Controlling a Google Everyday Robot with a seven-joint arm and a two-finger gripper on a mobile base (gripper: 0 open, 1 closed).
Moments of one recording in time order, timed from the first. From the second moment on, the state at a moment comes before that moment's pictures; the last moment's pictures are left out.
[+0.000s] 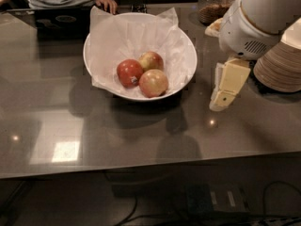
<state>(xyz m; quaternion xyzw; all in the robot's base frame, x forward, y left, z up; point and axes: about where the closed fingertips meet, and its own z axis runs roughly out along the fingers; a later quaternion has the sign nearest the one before) 0.491 -0.139 0.959 -0.67 0.71 -0.02 0.22</state>
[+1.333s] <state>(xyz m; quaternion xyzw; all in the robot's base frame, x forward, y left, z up) 0.535 -0.066 0.959 -0.71 0.64 0.03 0.29</state>
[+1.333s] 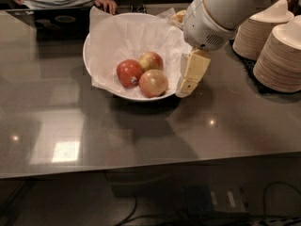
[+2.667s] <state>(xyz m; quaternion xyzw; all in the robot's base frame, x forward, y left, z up) 0.574 -0.008 0.930 -0.74 0.60 0.09 0.29</state>
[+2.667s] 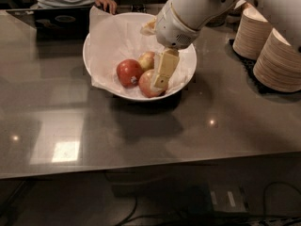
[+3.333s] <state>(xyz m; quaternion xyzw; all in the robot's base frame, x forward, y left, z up) 0.581 0.008 0.918 -0.75 0.59 0.11 0.28</state>
